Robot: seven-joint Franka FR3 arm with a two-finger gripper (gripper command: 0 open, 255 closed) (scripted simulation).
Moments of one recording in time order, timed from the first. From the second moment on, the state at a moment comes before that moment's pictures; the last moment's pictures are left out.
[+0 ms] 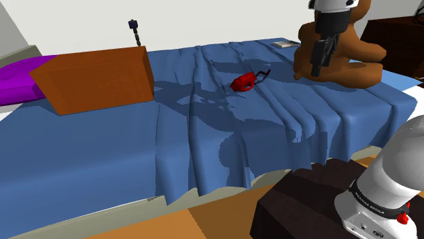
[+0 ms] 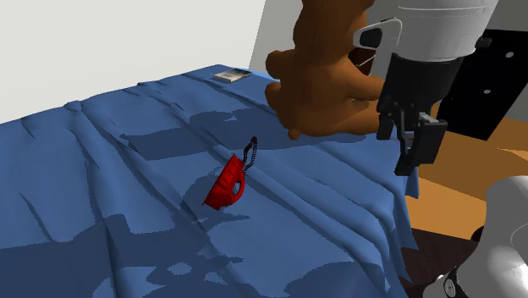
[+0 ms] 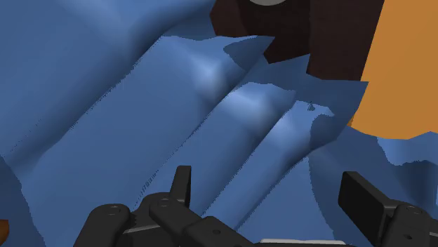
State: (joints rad) arm -0.01 -0.77 0.02 -2.30 -0.04 1.45 -0.15
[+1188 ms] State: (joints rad) arm 0.03 0.00 -0.22 -1.69 0.09 1.42 -0.68
